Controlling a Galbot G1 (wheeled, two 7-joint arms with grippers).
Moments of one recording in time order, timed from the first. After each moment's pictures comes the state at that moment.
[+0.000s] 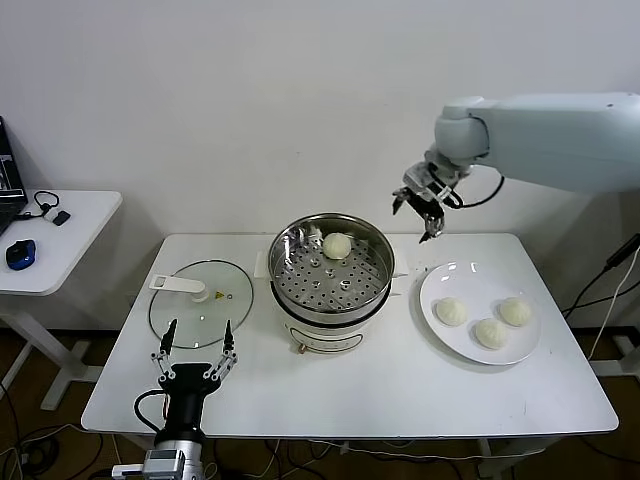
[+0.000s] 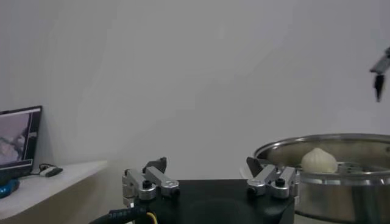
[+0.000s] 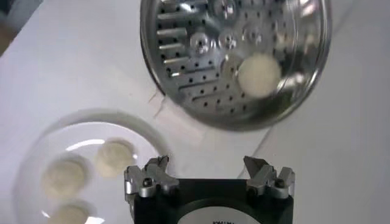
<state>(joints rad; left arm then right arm) 1.77 -1.61 -0.49 -2.19 0.20 -0.12 -0.08 0.99 1.03 -1.93 1.27 0.55 -0.01 -0.90</state>
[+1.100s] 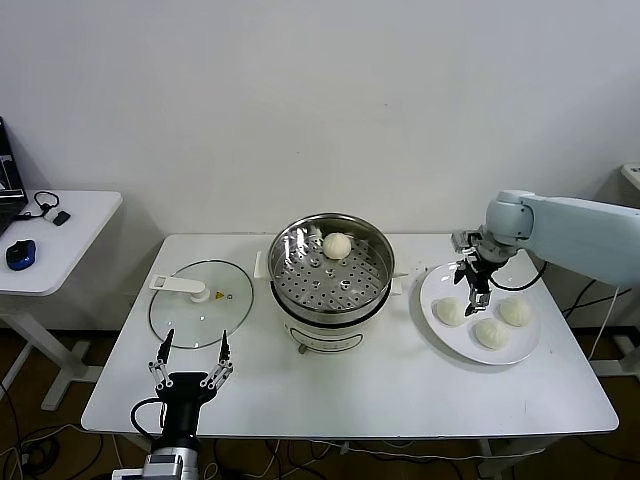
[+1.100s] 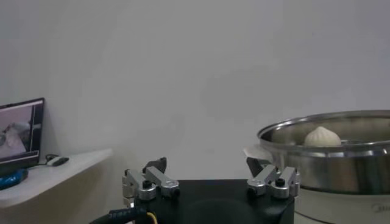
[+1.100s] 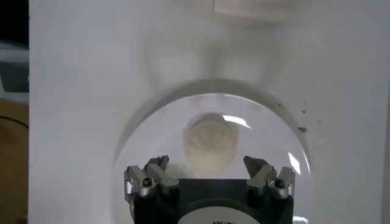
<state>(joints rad) 1.78 -1.60 -0.52 -2.16 0.21 -0.12 -0.07 0.55 0.81 -1.65 1.11 0.47 -0.24 -0.98</state>
